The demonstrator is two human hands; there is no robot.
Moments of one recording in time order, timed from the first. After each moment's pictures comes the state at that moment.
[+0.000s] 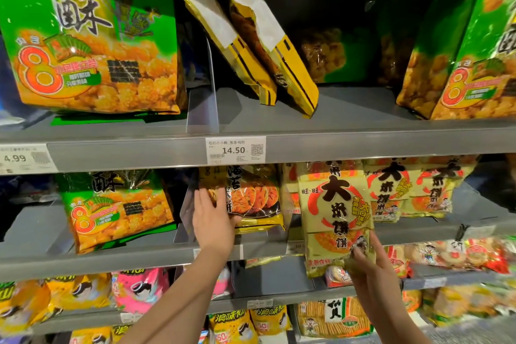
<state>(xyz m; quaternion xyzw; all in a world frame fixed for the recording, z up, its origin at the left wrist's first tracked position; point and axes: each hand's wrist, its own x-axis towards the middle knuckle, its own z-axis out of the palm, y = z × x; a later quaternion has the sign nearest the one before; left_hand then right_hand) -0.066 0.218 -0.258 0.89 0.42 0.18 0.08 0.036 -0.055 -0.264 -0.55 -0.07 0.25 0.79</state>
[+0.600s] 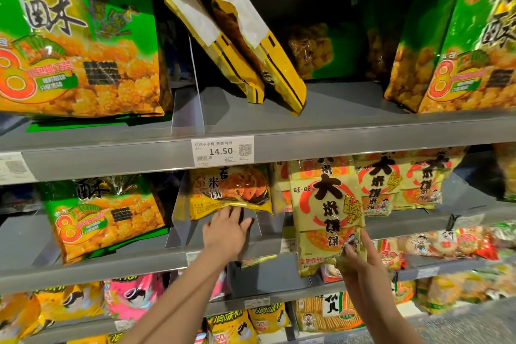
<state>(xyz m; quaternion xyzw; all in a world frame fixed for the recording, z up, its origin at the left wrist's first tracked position) -0.050 0.210 -0.273 0.93 0.34 -0.02 0.16 0.031 -0.053 -0.271 -0.54 -0.01 0.25 0.81</state>
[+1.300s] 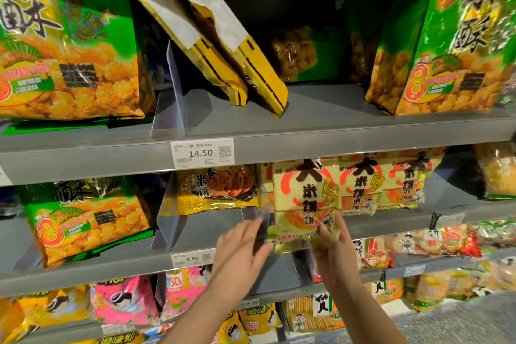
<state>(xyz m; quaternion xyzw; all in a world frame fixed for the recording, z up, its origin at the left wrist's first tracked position) -0.076 0.133 -0.258 0.94 0.20 0.16 0.21 0.042 -0.019 -0.253 -0.42 -0.01 0.24 0.87</state>
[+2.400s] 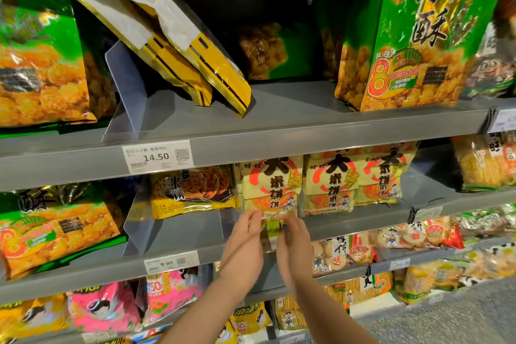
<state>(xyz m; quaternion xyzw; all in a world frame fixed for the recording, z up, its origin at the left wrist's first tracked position) -0.022 0.089 -0.253 0.94 0.19 0.17 0.24 0.044 0.002 -0.272 -0.85 -0.20 -0.01 0.48</state>
